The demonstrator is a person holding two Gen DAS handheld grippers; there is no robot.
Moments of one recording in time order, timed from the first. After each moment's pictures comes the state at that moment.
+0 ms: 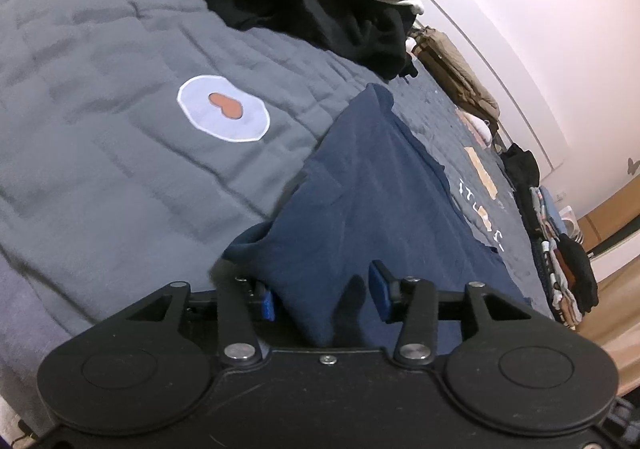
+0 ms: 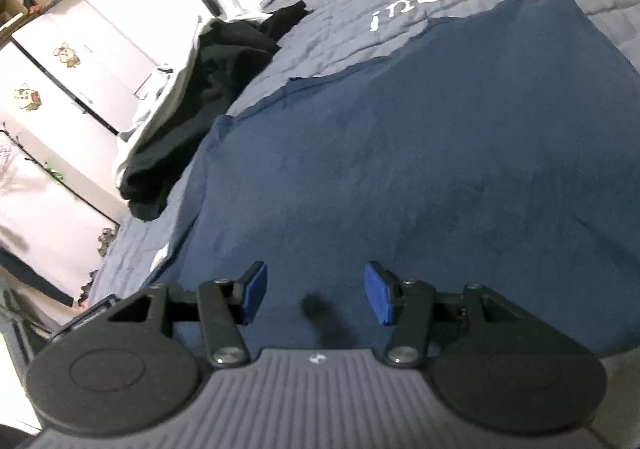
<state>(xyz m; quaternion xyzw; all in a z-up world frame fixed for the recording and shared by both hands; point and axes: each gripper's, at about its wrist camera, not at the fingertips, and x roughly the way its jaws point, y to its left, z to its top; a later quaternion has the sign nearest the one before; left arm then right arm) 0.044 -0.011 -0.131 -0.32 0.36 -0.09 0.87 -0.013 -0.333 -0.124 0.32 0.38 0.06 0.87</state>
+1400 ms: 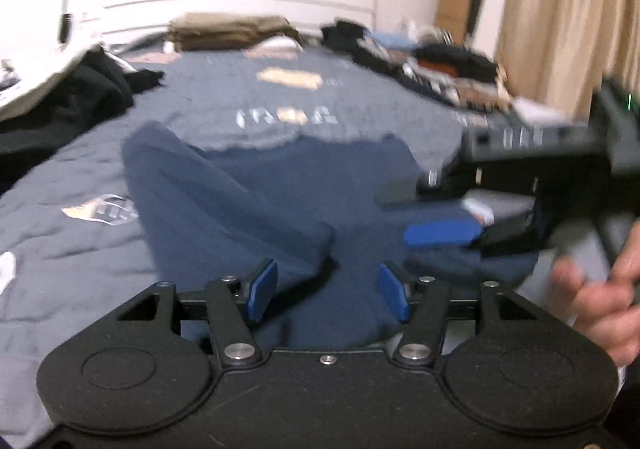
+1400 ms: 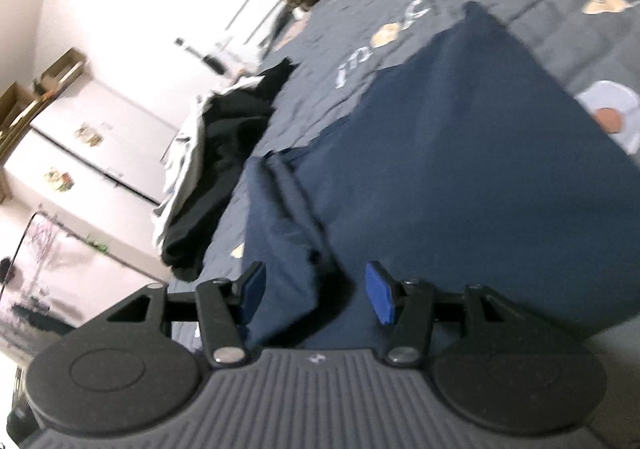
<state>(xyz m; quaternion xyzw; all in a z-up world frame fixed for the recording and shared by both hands) -0.021 -0.186 -0.075 0.02 0.28 -0.31 0.91 -0.051 -0.416 -0.116 0.42 0.31 0.07 0.85</state>
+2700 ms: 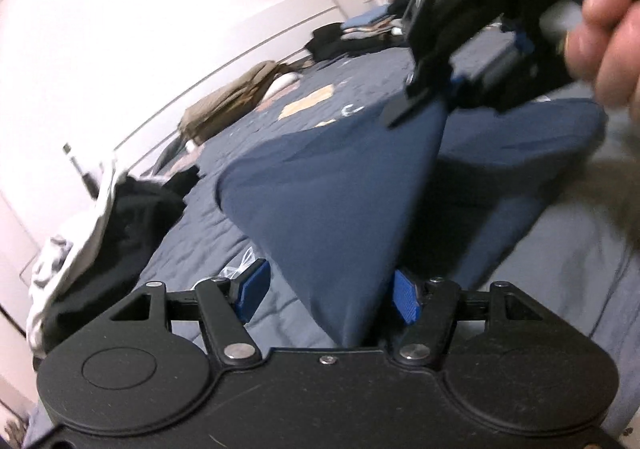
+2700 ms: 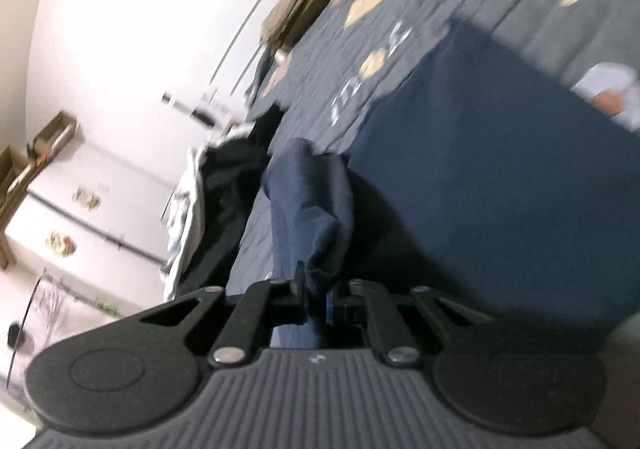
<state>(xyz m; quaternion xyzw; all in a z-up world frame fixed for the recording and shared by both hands) -0.051 -0.221 -0.112 0.33 0.15 -0.27 0.89 -0.061 -0.409 -0.110 0.49 0.25 0.00 0.84</state>
